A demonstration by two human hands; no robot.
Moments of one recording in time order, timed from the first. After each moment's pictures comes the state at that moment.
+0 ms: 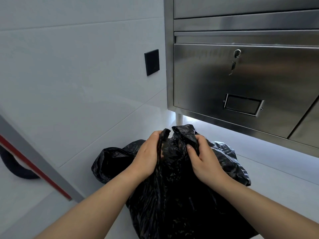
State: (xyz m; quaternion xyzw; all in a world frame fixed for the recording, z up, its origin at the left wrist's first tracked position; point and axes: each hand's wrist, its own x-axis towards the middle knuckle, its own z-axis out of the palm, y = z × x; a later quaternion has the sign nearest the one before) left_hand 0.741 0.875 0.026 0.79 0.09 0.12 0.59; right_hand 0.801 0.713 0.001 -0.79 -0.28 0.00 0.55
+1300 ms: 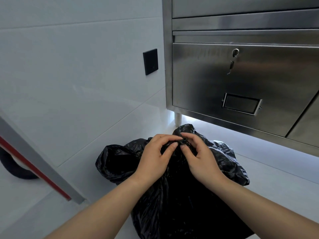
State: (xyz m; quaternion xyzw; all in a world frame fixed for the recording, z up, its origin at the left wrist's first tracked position) left_hand 0.735 0.853 0.028 0.86 0.01 0.22 0.47; right_hand 0.790 0.720 0.008 -0.73 -0.25 0.04 0.63
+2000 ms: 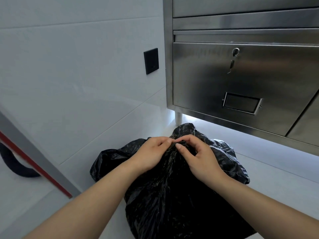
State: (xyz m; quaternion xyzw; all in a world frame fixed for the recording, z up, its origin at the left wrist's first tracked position) left_hand 0.735 0.868 0.046 0.82 0.06 0.01 0.56; right_hand 0.787 0.717 0.014 -0.73 -0.30 0.02 0.62
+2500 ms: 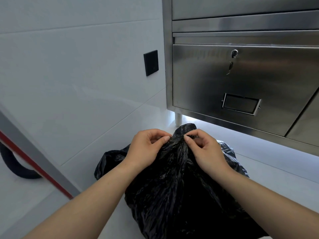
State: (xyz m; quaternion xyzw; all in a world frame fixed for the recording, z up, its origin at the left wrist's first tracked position) left_hand 0.737 0.876 0.050 0.83 0.06 0.17 0.53; right_hand 0.801 0.711 0.024 -0.74 -0.22 0.02 0.63
